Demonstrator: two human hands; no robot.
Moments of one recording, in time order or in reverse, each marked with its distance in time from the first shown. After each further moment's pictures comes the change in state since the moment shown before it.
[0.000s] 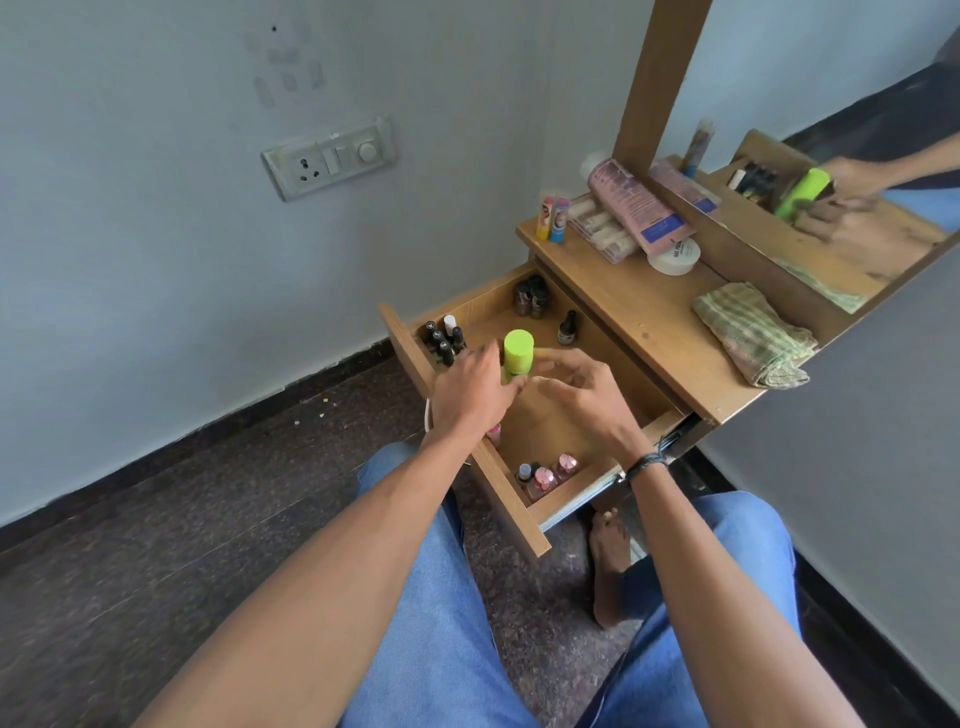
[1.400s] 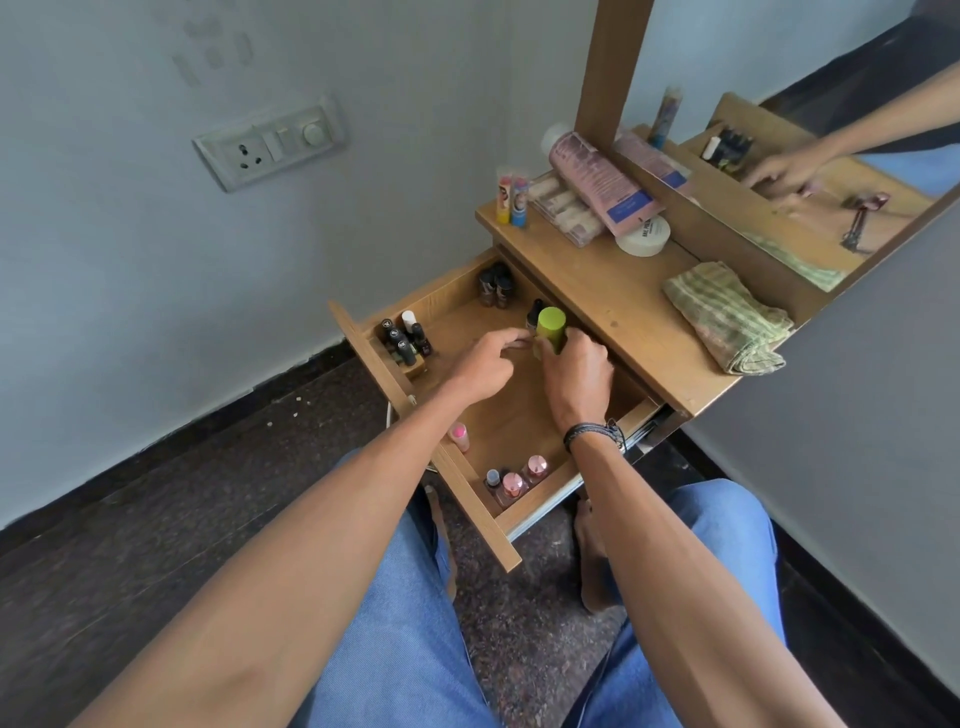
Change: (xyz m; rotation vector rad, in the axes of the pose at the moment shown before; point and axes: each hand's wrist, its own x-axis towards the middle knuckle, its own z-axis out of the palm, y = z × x) left_hand 0.061 0.018 0.059 -0.603 -0.536 -0.053; right_hand 0.028 0.010 0.002 -0.534 0.522 0.240
